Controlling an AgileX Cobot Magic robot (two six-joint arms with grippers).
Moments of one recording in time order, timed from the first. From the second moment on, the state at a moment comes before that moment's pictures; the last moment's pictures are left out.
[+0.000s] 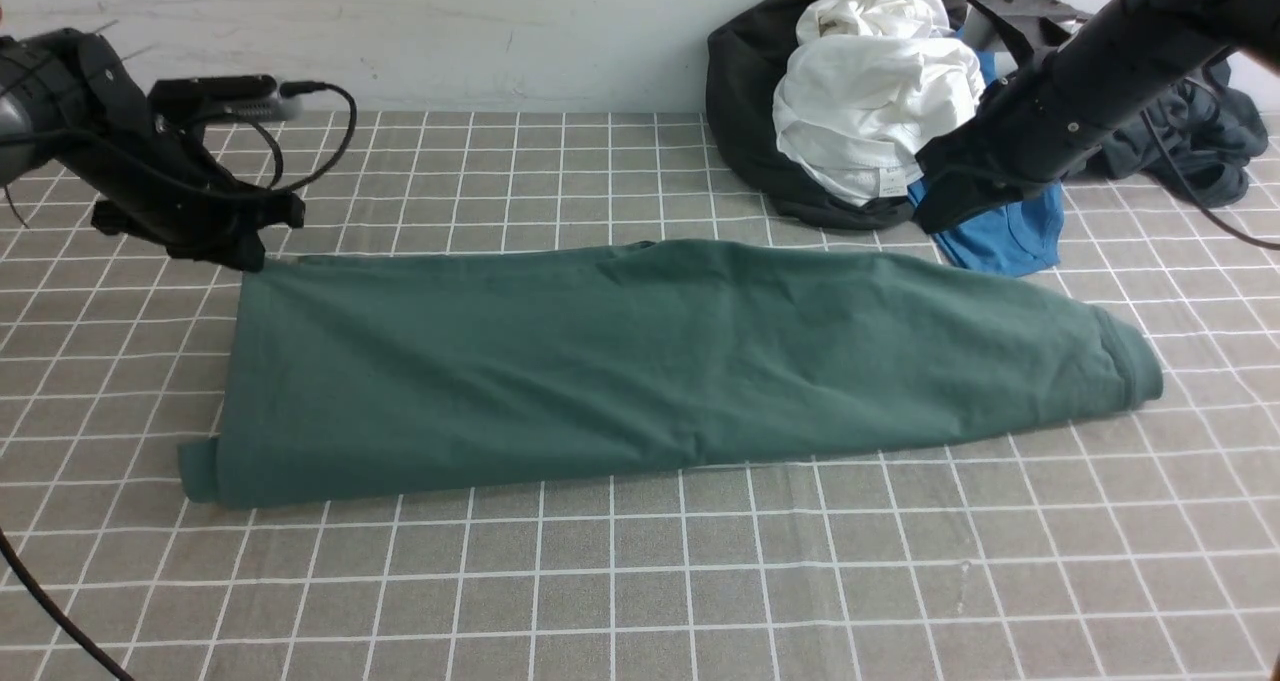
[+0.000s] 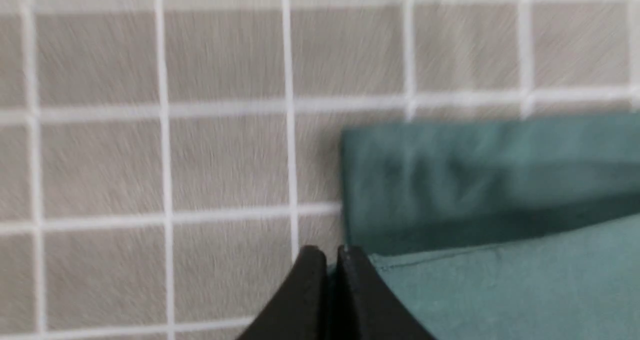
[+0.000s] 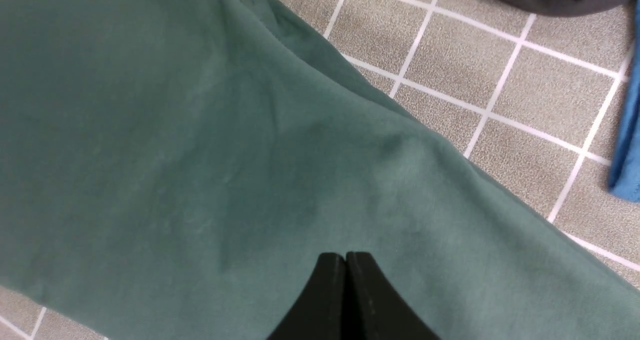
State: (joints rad) right arm 0.08 2.19 -2.03 0.45 1.24 -0.49; left arm 0.14 2.22 -1.86 -0.27 0.77 0.25
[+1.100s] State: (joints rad) right arm 0.13 2.19 -1.74 0.15 1.10 -0.39; left arm -0.02 2.21 -1.86 -0.29 1.21 0.34
